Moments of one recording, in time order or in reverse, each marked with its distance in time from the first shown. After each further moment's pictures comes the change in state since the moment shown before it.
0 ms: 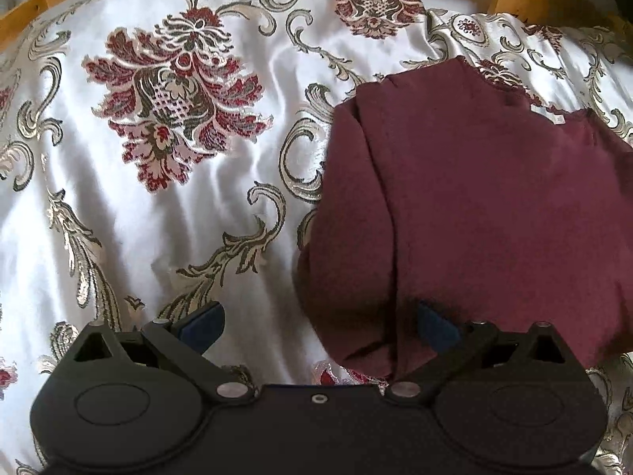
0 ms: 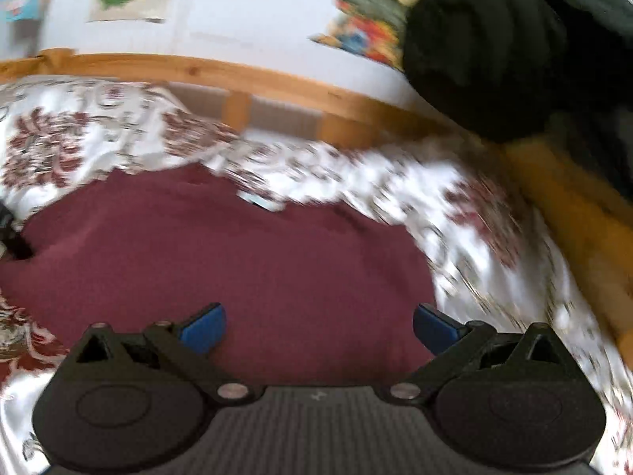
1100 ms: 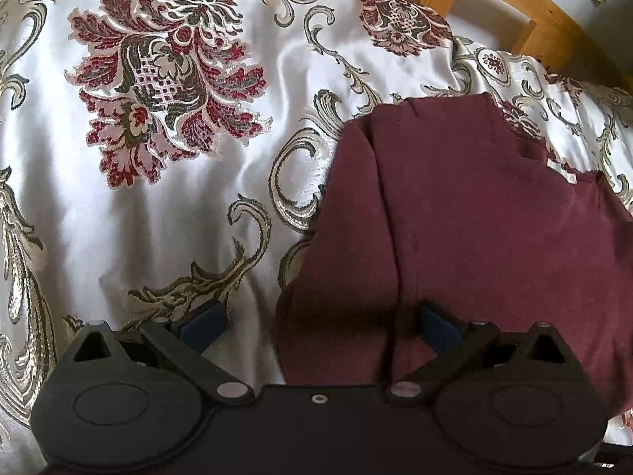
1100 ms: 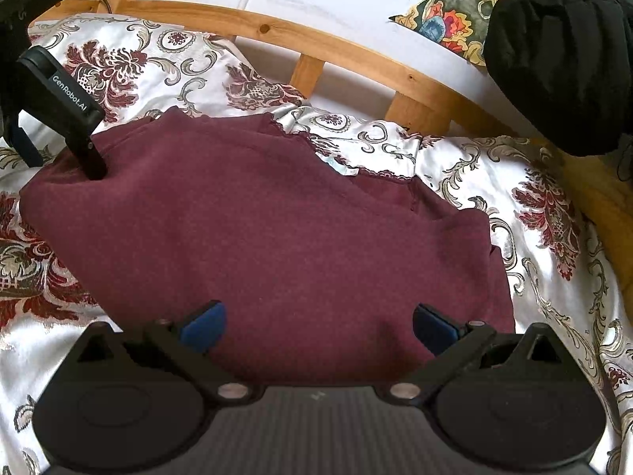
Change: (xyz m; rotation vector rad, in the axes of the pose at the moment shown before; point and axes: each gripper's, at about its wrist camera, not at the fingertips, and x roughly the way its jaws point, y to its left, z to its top) left arm 0.034 0.014 0.015 -0.166 -0.027 -0.112; right arm 0.021 0.038 -0.022 -0.120 0.080 0.069
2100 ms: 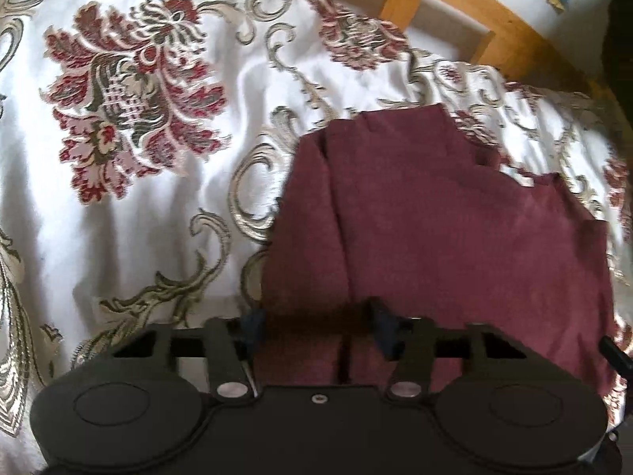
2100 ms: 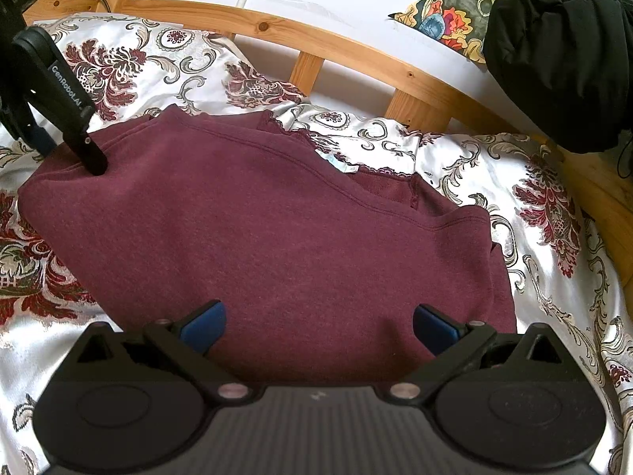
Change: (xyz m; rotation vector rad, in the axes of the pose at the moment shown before) left arm -0.012 -0.007 -0.003 0.044 -0.042 -0.122; right arm 0.001 -0.001 -0.001 0.003 0.004 0.004
